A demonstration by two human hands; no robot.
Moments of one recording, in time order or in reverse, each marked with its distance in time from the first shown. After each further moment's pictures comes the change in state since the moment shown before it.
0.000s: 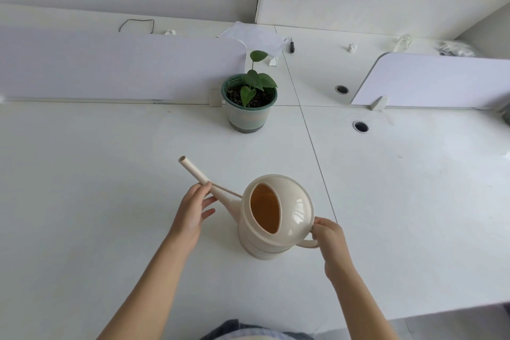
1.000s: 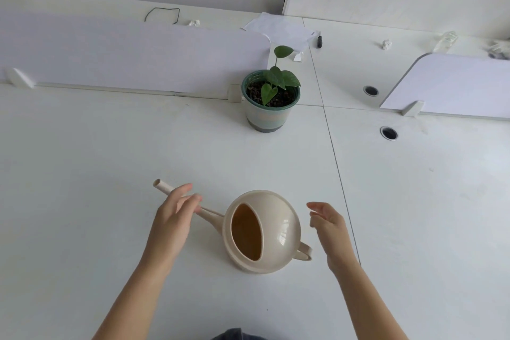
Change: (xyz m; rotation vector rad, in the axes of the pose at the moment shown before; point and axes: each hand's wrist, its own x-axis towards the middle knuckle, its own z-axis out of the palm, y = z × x) left_hand -0.043 0.028 -0.023 0.267 0.207 0.133; right_hand 0.051 0.001 0.016 -0.048 -0.128 -0.053
